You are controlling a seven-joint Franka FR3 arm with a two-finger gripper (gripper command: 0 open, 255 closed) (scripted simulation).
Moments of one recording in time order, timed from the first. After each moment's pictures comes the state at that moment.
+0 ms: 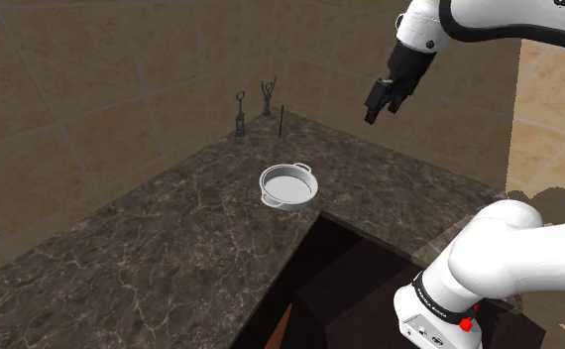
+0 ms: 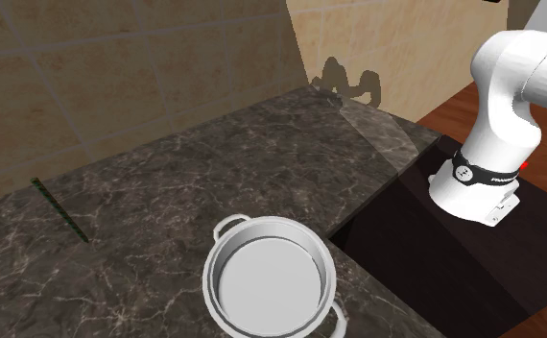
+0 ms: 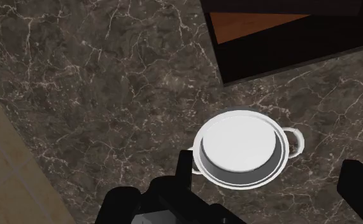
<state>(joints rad) 0.00 -0.83 0.03 -2.36 -0.04 1.66 0.01</state>
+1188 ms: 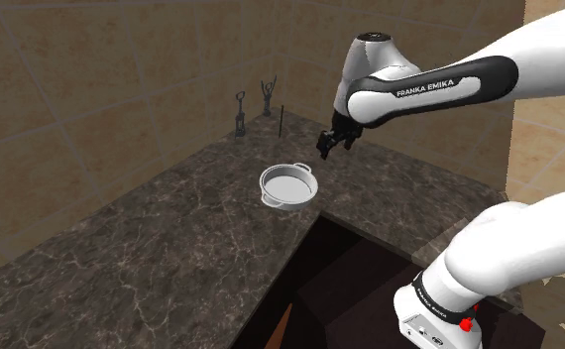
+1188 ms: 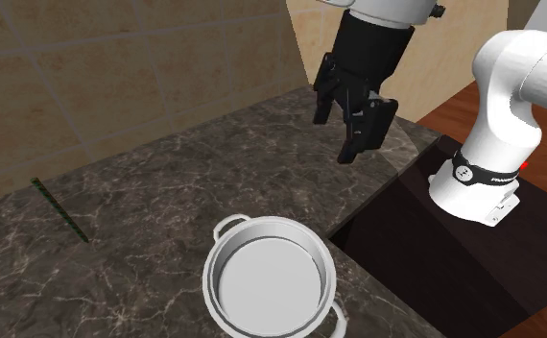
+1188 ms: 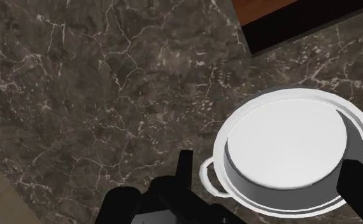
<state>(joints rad) -0.08 -0.44 0.08 -2.55 -0.11 2.22 0.18</state>
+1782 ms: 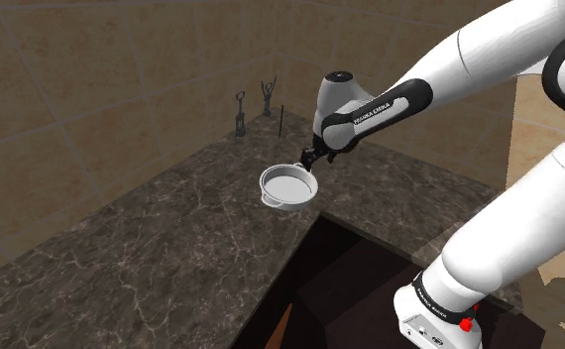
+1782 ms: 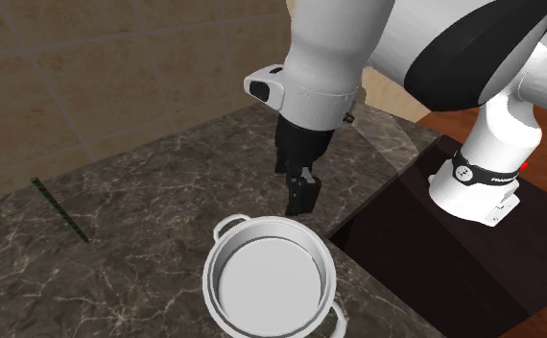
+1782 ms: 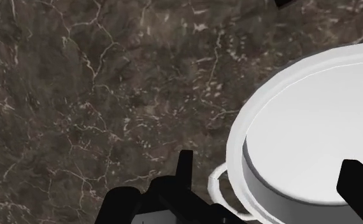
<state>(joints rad) -0.14 -0.07 0.11 -2.47 -0.24 2.49 0.34</state>
